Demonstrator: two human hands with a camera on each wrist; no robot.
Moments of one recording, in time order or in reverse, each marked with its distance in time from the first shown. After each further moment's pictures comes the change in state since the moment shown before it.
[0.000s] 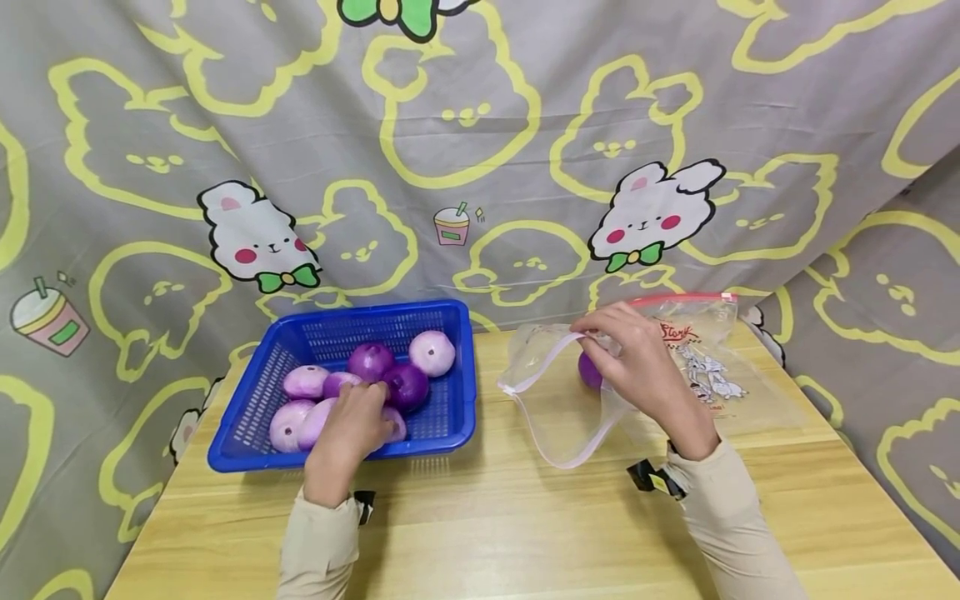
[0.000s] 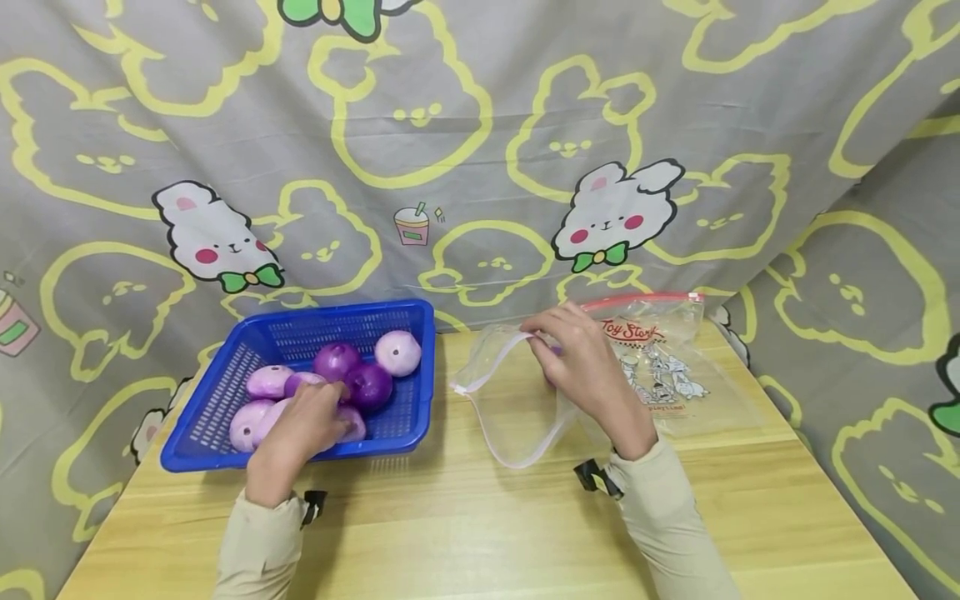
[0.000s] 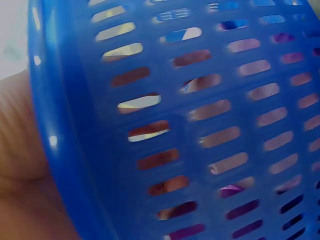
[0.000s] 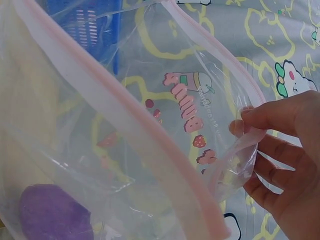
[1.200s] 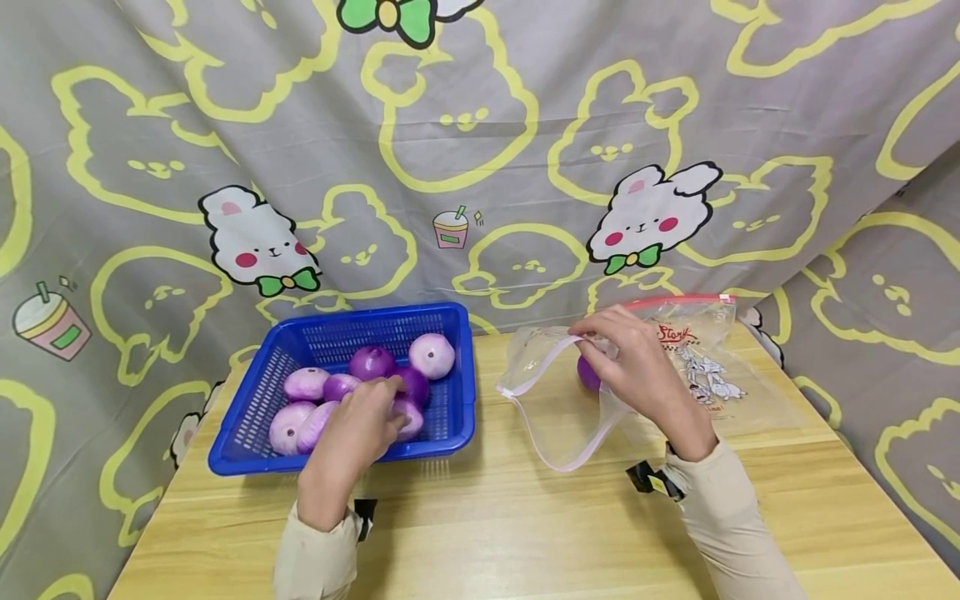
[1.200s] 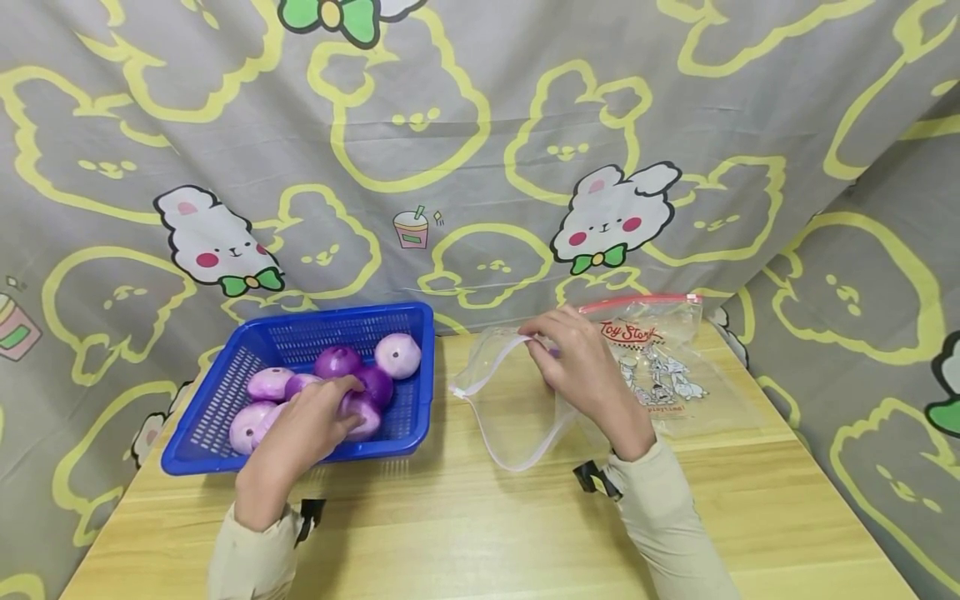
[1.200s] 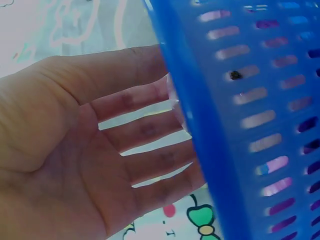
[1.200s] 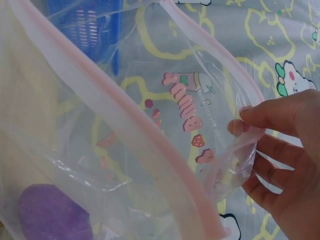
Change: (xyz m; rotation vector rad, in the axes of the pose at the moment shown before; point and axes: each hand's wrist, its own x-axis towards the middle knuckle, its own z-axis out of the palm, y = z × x) left_hand -0.010 0.026 -0.020 -0.031 0.061 0.089; right_hand 0.000 0.000 0.002 -0.006 -0.015 0.006
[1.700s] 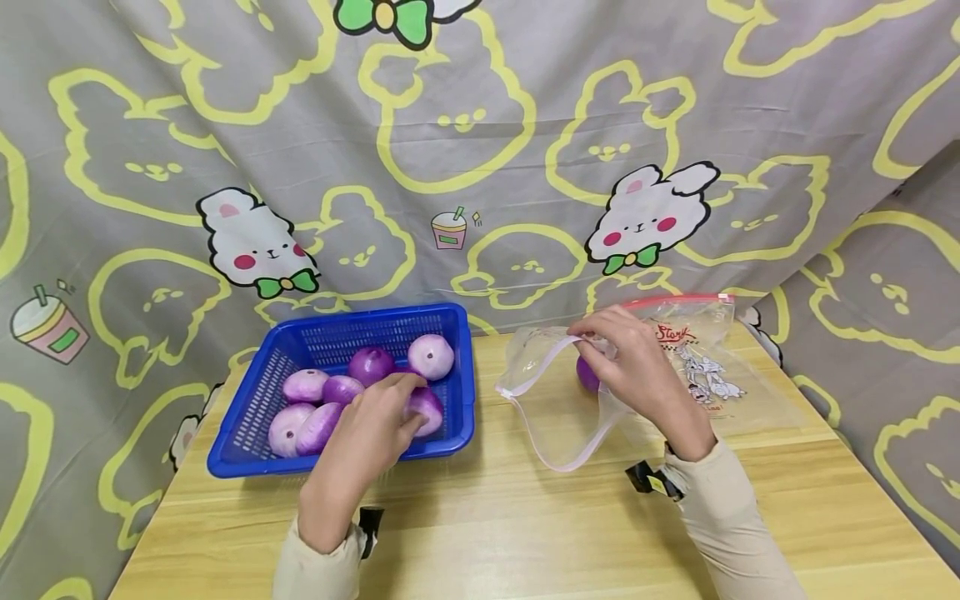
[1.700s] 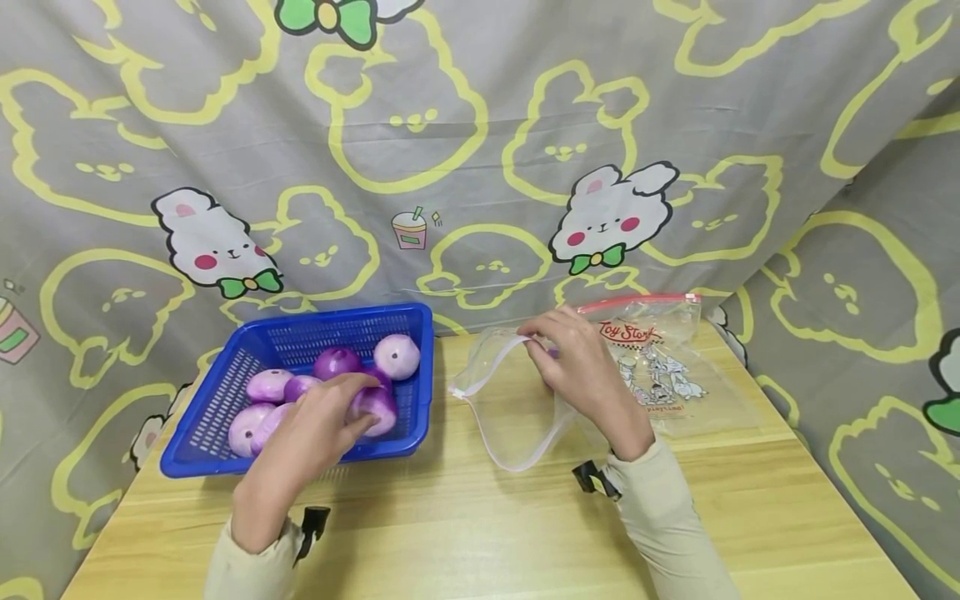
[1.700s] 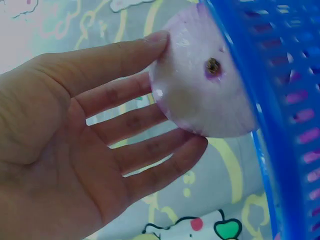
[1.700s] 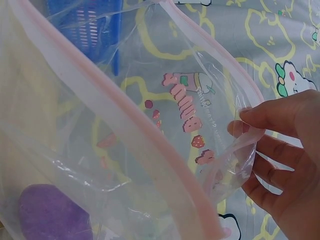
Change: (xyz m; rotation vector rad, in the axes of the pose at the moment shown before) left_hand -0.005 0.024 -0.008 -0.047 0.115 0.155; right_hand 0.001 -0.003 -0.002 0.004 -0.009 0.017
